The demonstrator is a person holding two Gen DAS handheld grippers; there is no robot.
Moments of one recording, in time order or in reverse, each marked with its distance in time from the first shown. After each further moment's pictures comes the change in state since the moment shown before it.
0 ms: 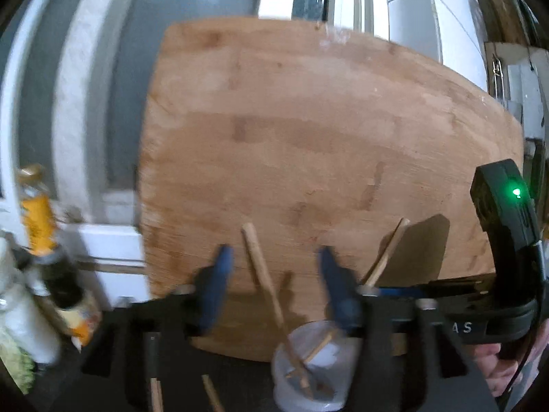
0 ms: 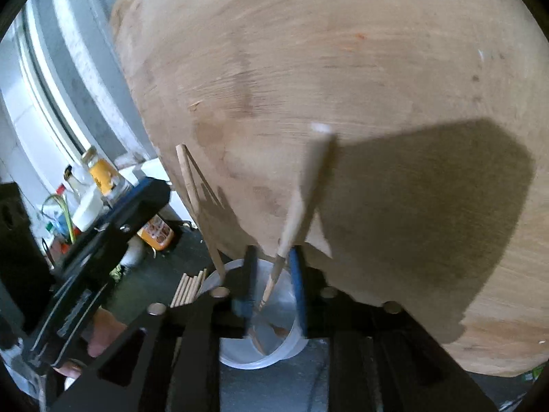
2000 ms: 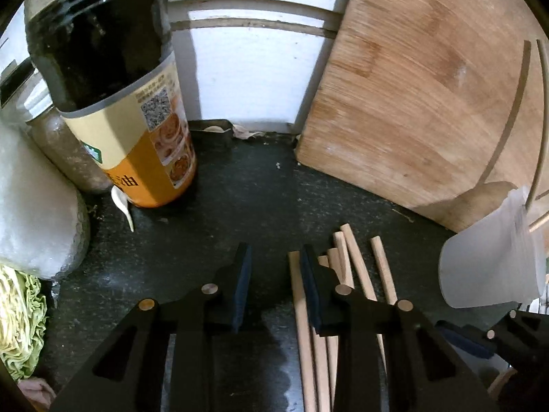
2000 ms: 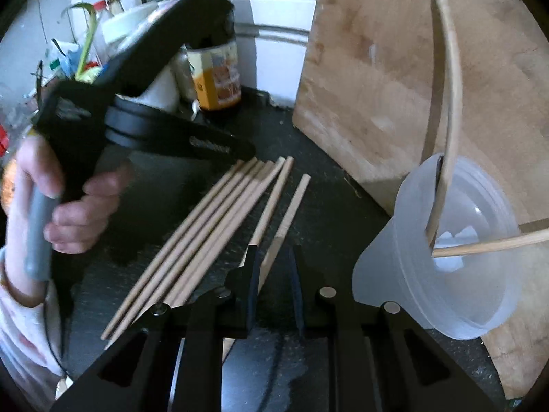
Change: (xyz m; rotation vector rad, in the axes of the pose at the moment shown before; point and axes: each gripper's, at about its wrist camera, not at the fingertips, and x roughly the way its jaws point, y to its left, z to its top) left arm 0.085 0.153 -0.093 -0.203 0.757 0.163; right arm 0.110 0.133 -0.098 -0.440 0.288 -0.063
